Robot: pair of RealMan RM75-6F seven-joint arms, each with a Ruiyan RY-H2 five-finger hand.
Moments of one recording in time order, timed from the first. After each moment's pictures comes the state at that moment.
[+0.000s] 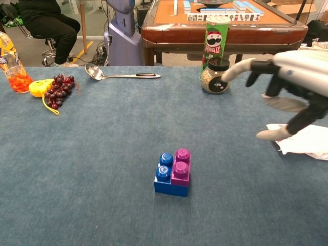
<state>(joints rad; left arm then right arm) -0.09 -1.21 -0.04 -1.58 1.49 1.48 0.08 0.41 -1.36 0.11 -1.84 -1.58 1.13 -0.38</state>
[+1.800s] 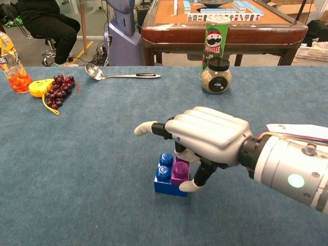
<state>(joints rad) -0.10 -1.24 -0.03 -1.59 1.48 1.46 0.10 0.64 -1.67 0.07 -1.67 -1.44 0.95 -0.56</state>
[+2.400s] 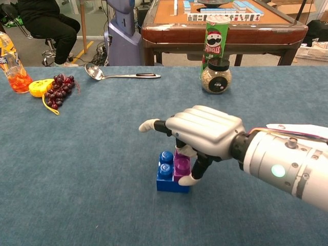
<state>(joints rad) -0.10 -1.24 -0.03 -1.60 1.48 1.46 0.10 0.67 -1.70 0.10 -1.60 -1.36 0.93 -0.58</state>
